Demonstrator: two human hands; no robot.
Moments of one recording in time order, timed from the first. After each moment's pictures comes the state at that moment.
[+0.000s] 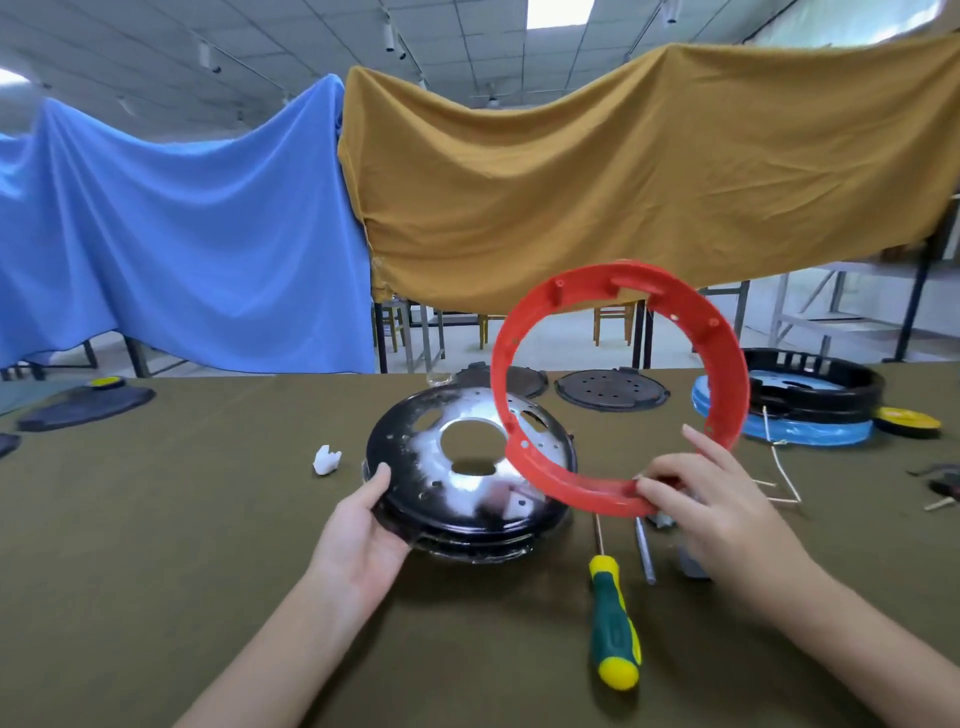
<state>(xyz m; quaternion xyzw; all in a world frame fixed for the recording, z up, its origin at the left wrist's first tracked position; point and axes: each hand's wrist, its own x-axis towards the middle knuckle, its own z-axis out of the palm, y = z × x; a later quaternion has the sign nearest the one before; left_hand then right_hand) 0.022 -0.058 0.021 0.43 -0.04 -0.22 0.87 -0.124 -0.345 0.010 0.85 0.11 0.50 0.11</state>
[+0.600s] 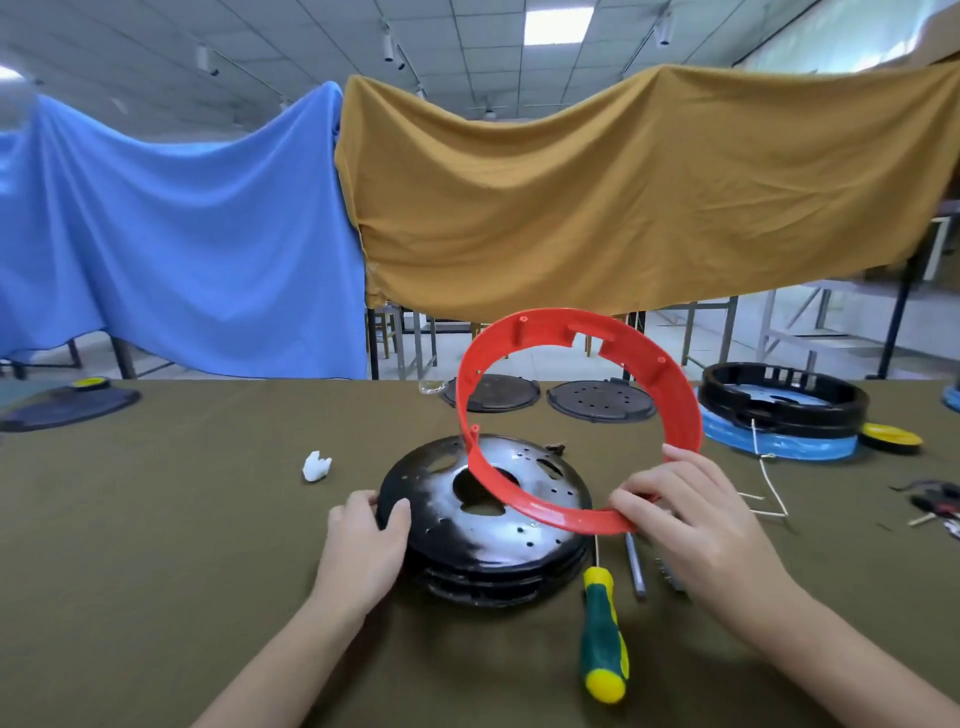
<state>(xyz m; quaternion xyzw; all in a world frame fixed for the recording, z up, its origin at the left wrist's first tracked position) 0.029 -0.060 0.000 0.85 -0.09 0.02 0.52 -0.129 -0.325 0.020 0.83 0.14 0.53 0.12</state>
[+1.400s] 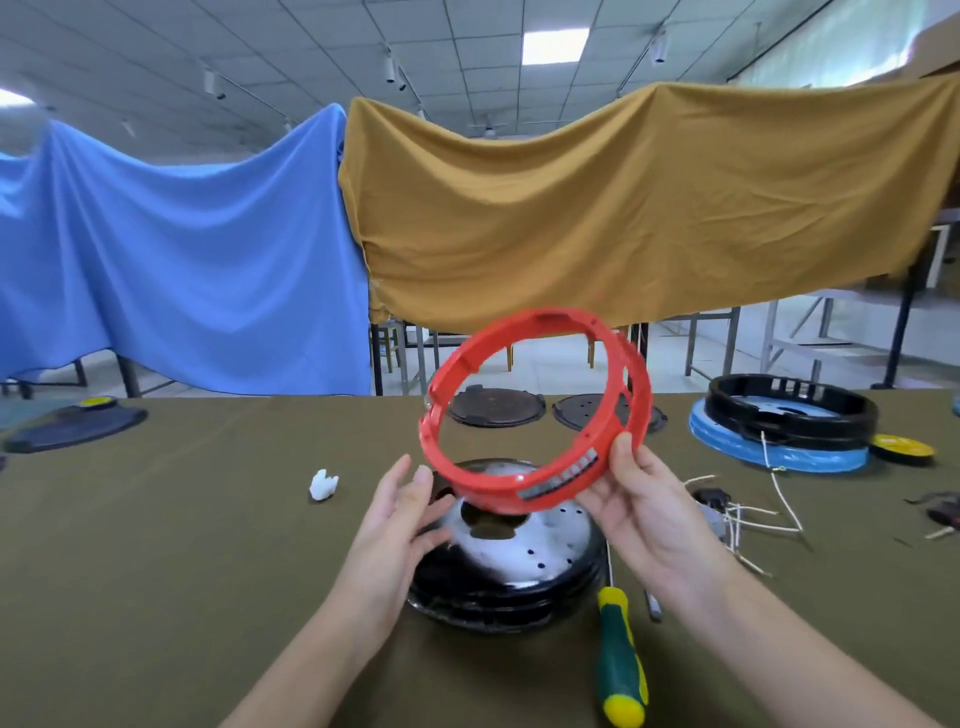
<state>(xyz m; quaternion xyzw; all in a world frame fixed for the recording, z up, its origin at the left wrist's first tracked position) 0.014 -0.070 0.020 0.58 -0.22 -0.11 0.78 -0.080 -0.274 0.048 0.39 0.04 0.24 -0.89</state>
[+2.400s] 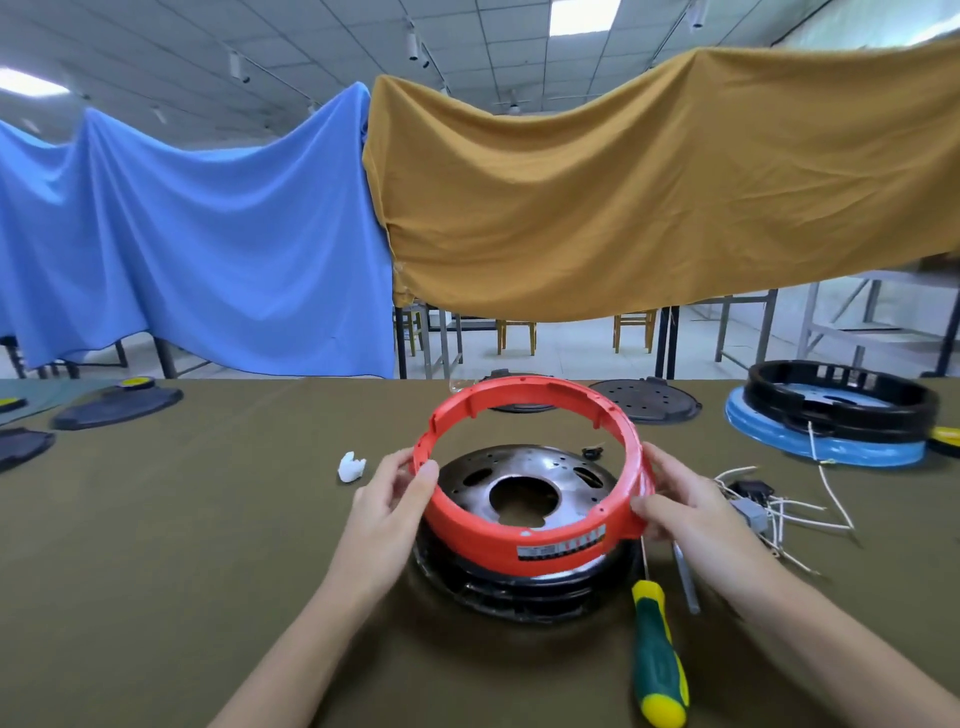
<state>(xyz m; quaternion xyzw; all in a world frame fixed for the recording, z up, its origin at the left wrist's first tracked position) 0.040 -0.044 0.013 0.74 -0.22 0.04 0.64 -0.084 -0.308 0.019 0.80 -0.08 0.24 -0.55</state>
